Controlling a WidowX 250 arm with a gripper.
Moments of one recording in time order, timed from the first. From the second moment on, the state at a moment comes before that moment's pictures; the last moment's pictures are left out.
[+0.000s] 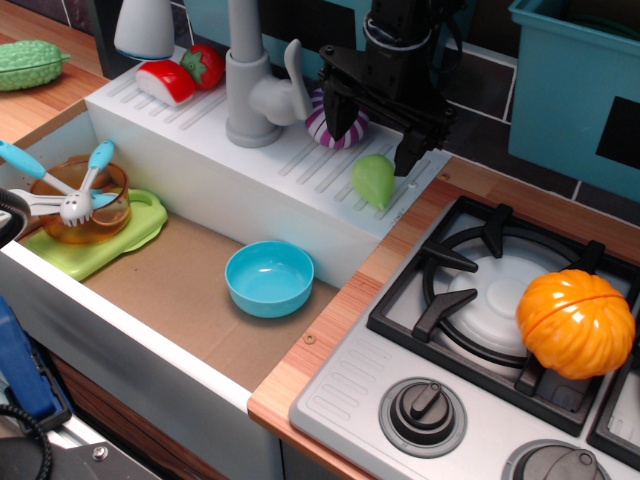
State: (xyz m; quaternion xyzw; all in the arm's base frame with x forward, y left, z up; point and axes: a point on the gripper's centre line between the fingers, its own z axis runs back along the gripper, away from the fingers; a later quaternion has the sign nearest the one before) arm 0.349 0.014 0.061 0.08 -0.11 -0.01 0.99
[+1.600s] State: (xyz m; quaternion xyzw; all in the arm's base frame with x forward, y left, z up) arm 0.363 0.033 0.012 0.06 -0.16 -0.02 0.99
